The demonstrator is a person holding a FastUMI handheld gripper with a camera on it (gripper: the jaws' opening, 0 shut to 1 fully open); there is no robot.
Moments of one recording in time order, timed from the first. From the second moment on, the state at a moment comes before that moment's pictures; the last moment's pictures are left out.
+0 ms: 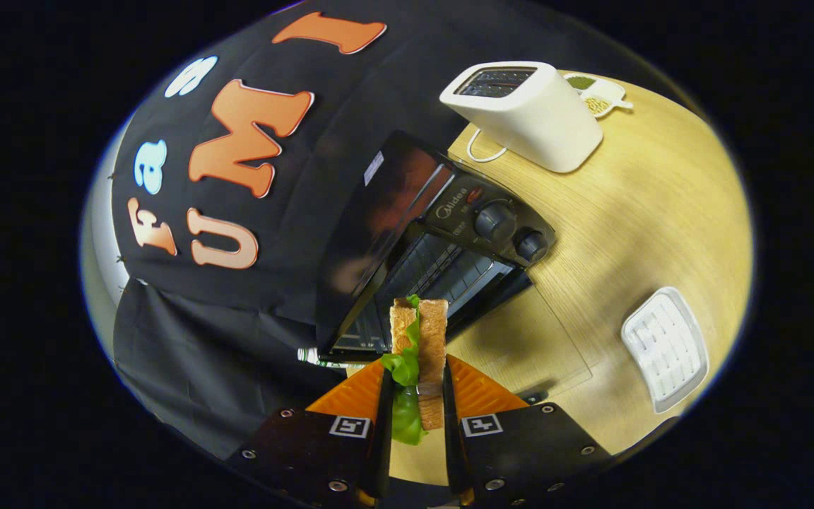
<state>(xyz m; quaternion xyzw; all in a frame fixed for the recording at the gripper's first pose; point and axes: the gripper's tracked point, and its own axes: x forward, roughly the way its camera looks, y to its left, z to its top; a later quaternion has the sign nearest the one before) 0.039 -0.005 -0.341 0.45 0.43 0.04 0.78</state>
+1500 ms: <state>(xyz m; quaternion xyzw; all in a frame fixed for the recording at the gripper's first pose) 0.099 0.053 -0.391 0.54 0.35 -0.10 0.76</state>
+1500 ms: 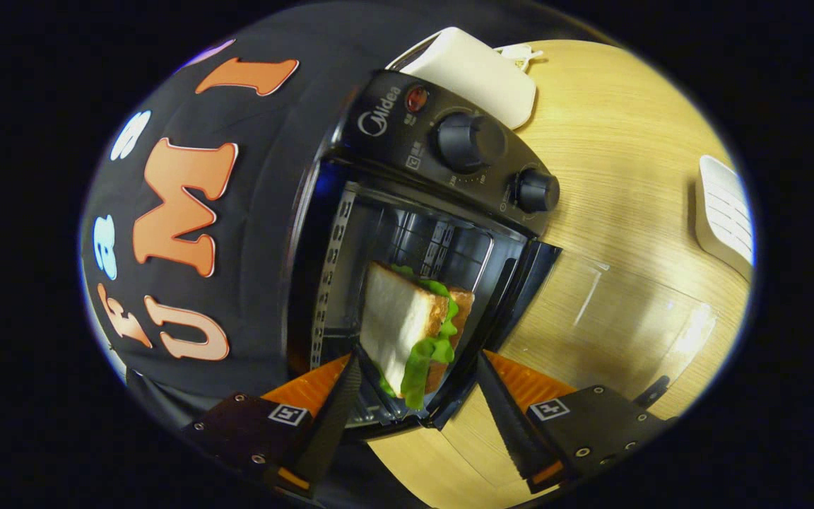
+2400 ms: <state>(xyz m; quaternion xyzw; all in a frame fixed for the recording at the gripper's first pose) -0.088 0.040 -0.421 0.01 0.47 0.04 0.88</state>
